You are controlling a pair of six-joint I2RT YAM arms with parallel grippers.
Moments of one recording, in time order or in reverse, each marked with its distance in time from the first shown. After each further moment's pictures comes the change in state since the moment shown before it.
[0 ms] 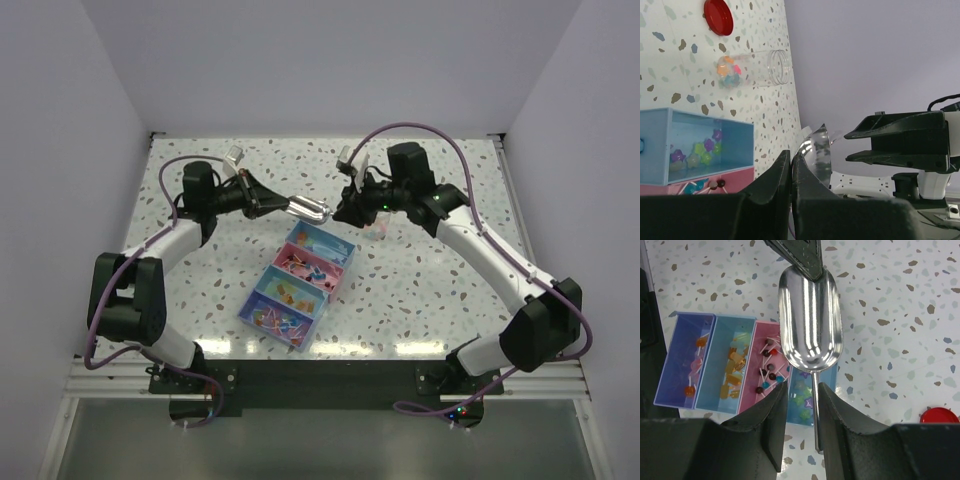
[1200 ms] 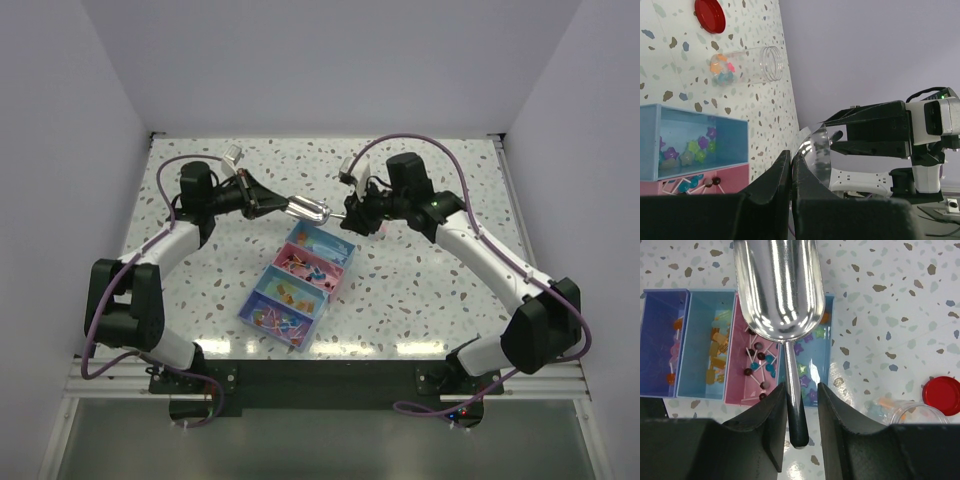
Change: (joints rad) left arm 0.000 -0.037 -0.010 -0.014 0.010 0.004; right arm -0.008 -0.014 -0.080 -0.022 0.083 -0.021
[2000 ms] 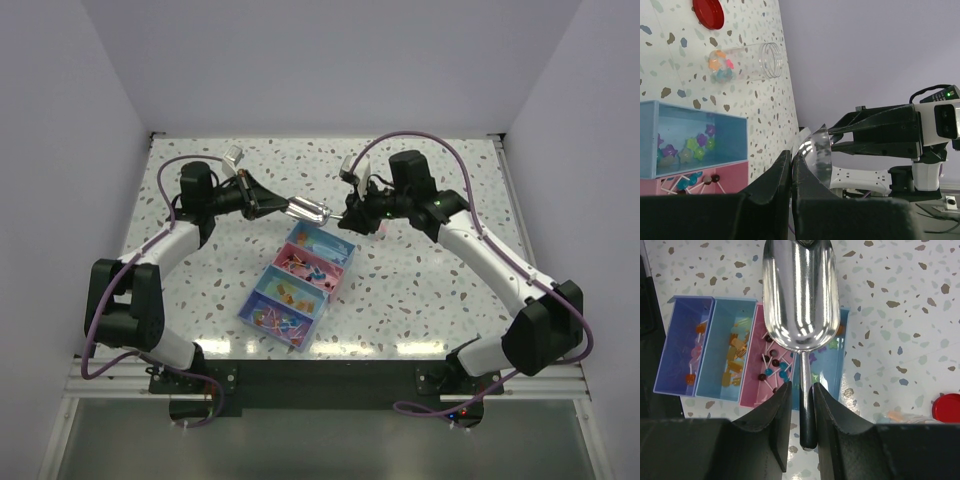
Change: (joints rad) left arm 0.000 -0.001 0.000 -0.009 0.012 0.003; right arm -0.004 -0.013 0.009 0.000 -0.086 0.003
